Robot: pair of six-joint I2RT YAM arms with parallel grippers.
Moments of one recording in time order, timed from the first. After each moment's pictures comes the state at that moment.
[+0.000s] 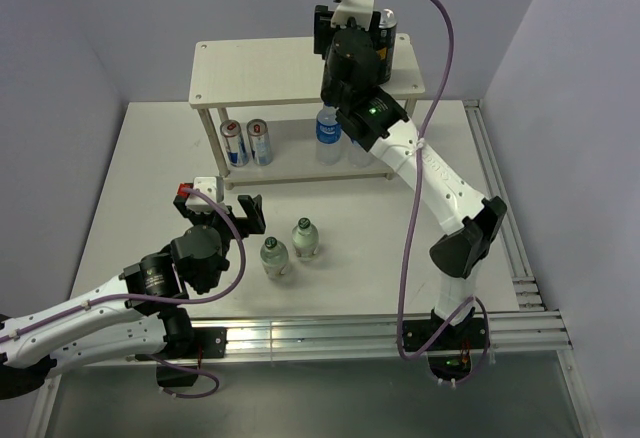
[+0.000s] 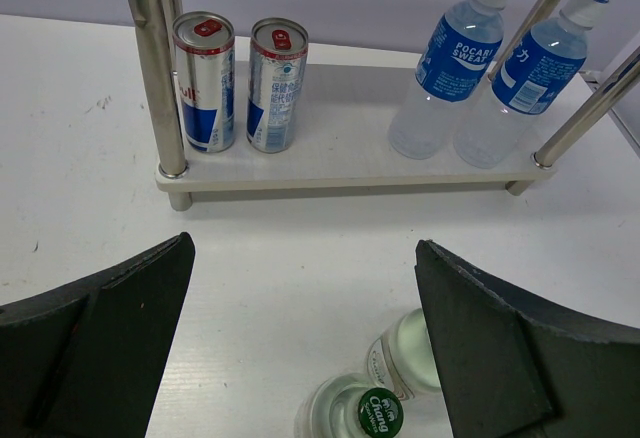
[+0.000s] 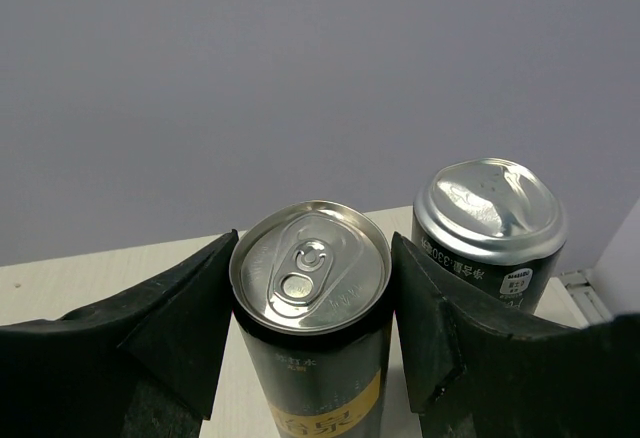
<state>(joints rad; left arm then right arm) -1.15 0.71 0.74 -0.19 -1.01 -0.36 0.71 1.84 2.12 -0.06 0.84 -0.12</state>
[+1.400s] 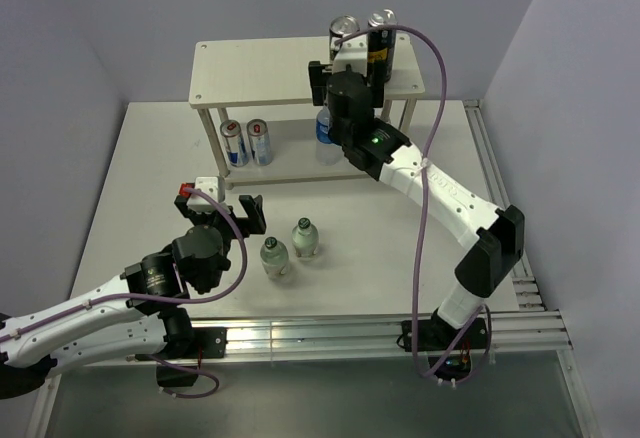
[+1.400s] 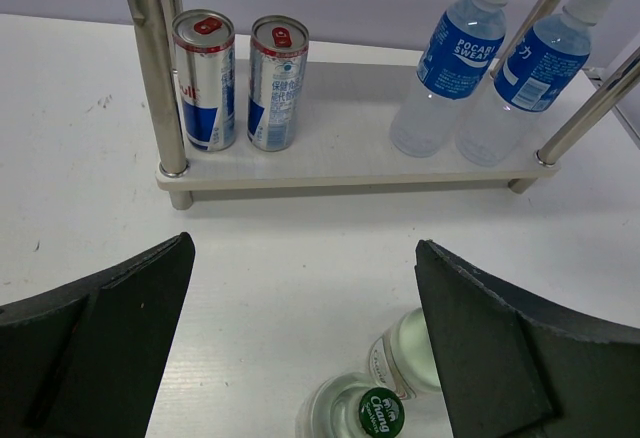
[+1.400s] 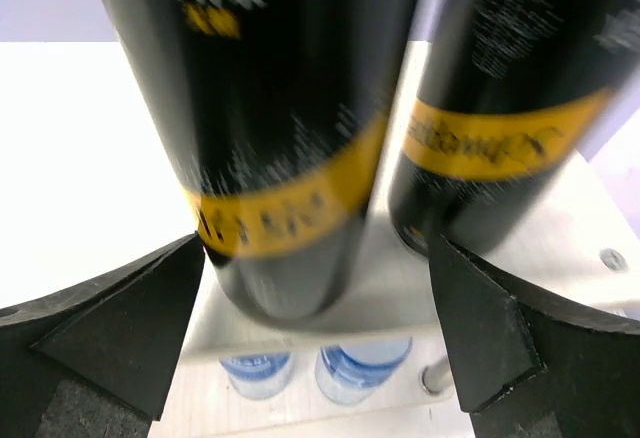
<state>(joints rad) -1.15 0.72 0.74 -0.19 -1.01 -0.36 0.72 1.67 1.69 -0.08 0.83 -0.04</state>
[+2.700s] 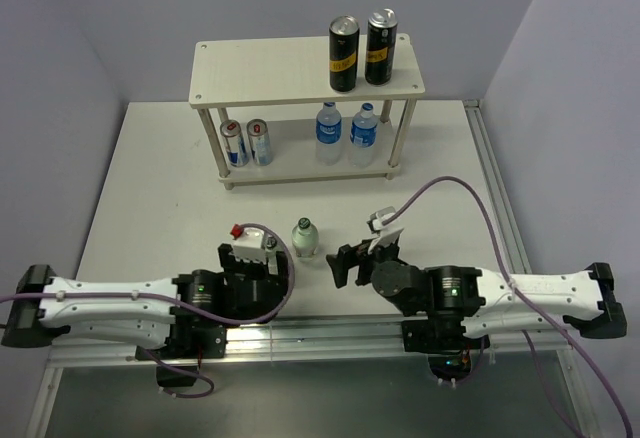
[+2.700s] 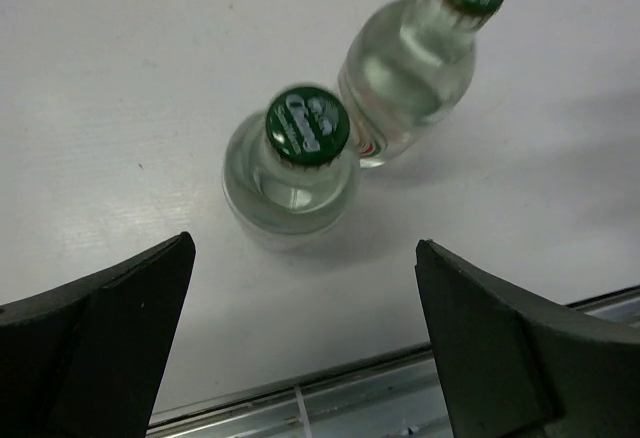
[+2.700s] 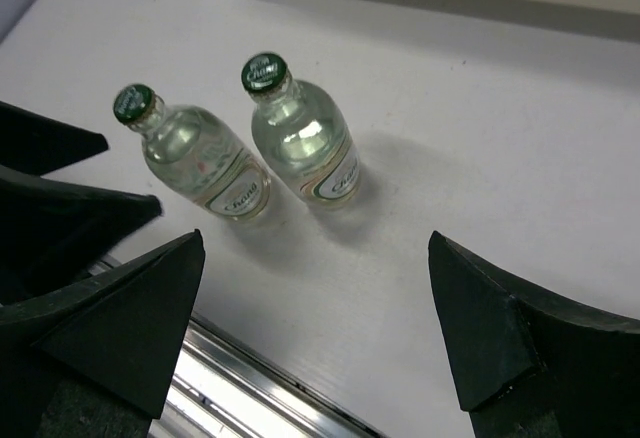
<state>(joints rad) -1.49 0.91 0.72 -0.72 -0.95 -1.06 1.45 0.74 0.65 -0.39 0.84 0.62</state>
